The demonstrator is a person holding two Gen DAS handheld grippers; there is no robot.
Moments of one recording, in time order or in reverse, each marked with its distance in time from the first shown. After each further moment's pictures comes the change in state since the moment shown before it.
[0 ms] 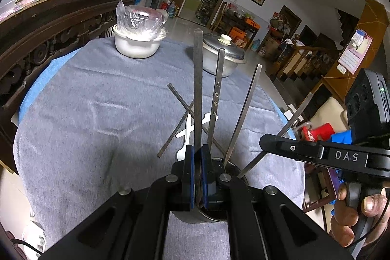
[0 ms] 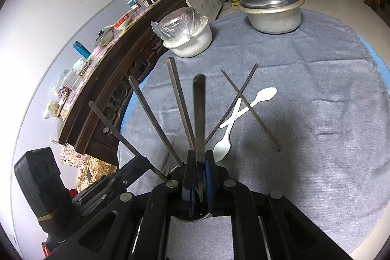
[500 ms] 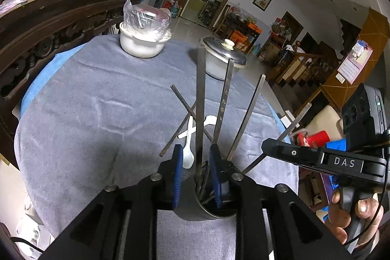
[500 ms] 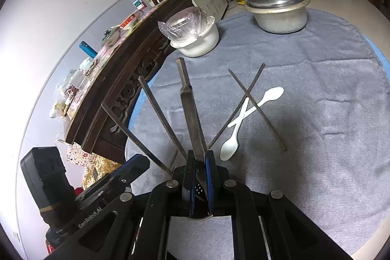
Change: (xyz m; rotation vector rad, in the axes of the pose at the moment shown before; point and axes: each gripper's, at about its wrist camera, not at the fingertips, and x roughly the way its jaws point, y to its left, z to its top) left arm -0.013 0.014 0.004 -0.052 -0.007 -0.021; right arm -0.002 0.004 0.000 -0.006 0.002 0.038
